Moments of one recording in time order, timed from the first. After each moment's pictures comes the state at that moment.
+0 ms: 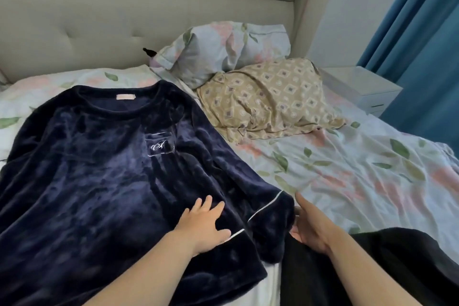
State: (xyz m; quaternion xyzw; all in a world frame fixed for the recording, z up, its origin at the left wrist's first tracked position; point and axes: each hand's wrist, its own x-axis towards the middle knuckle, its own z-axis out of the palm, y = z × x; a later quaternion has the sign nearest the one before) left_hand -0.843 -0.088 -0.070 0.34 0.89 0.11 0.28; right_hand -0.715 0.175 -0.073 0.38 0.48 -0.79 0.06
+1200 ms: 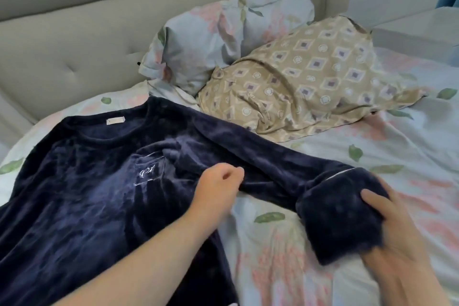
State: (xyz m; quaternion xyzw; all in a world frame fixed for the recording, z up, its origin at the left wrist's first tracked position) left_hand -0.915 0.057 -0.050 0.11 0.84 0.52 0.12; right_hand -0.757 0.263 -0.087 0.27 0.38 -0.85 -0.26
